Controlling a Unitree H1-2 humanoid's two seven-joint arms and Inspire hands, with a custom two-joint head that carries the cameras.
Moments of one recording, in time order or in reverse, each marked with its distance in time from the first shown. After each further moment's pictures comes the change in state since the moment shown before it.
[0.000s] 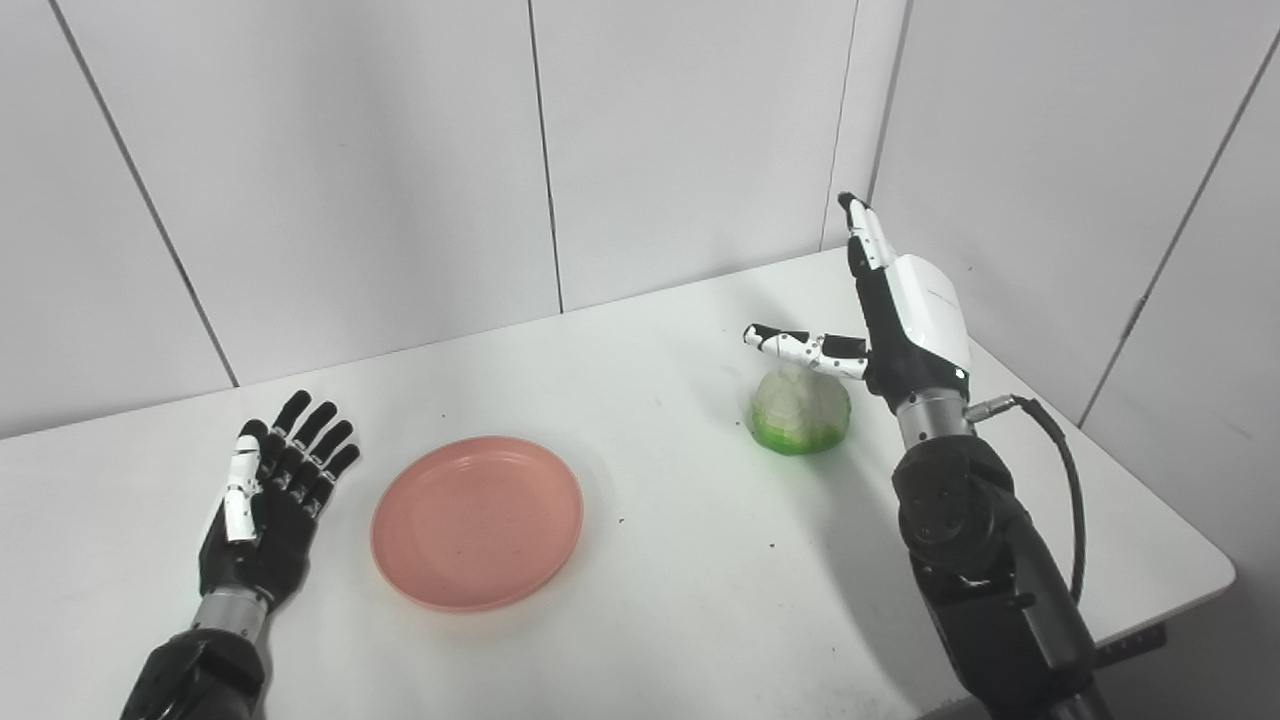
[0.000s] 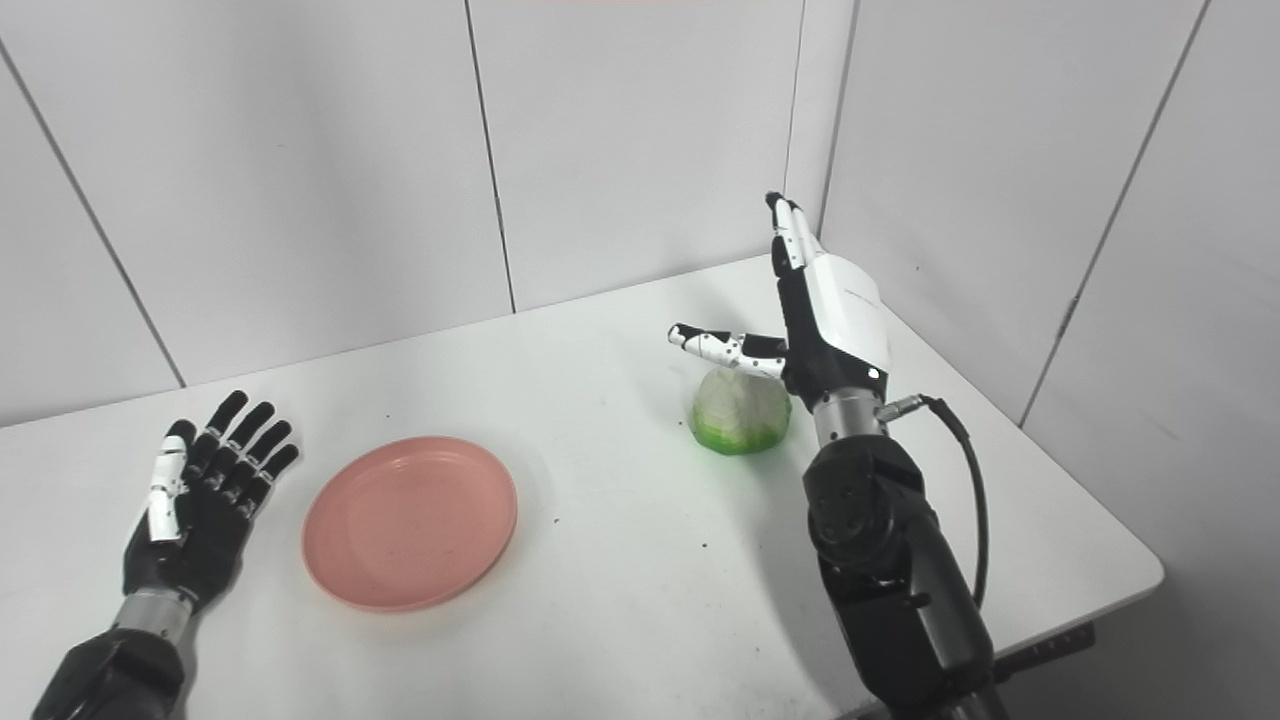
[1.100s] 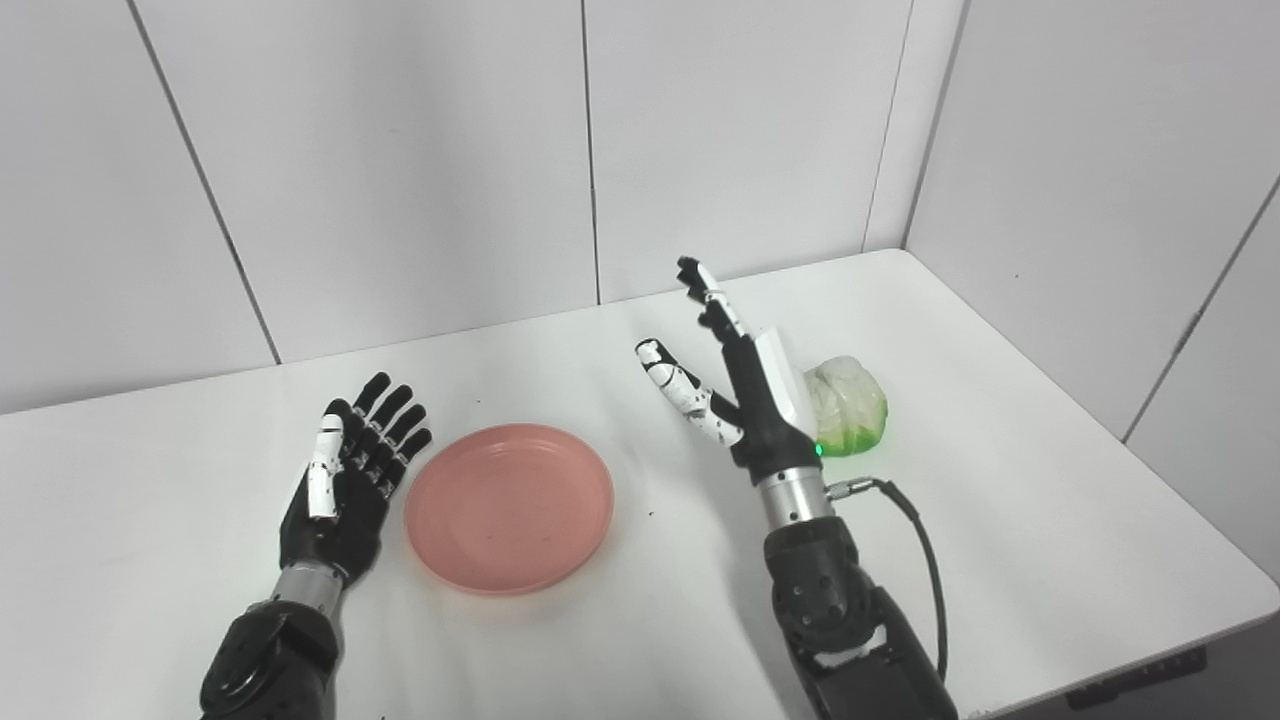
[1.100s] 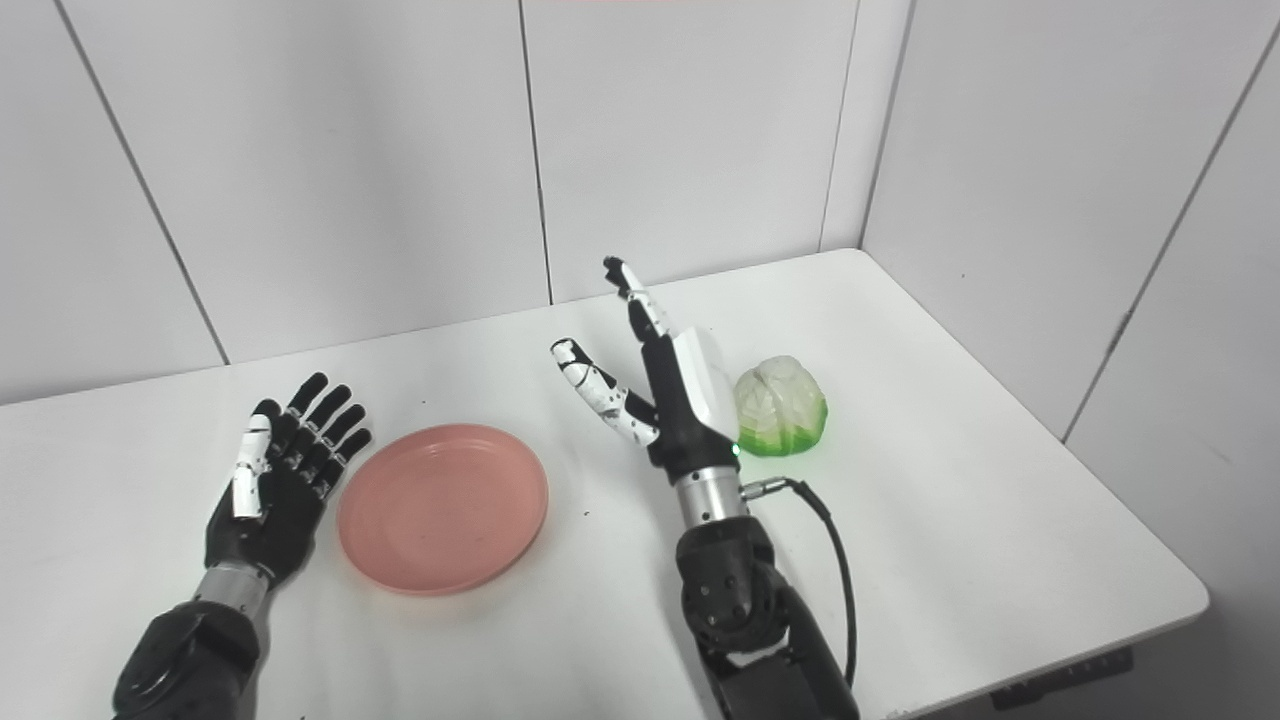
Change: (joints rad) left arm 0.037 -0.050 -0.045 -0.084 0.022 0.017 0.048; right arm -0.048 0.227 0.141 0.158 0.118 -0.403 -0.205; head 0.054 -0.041
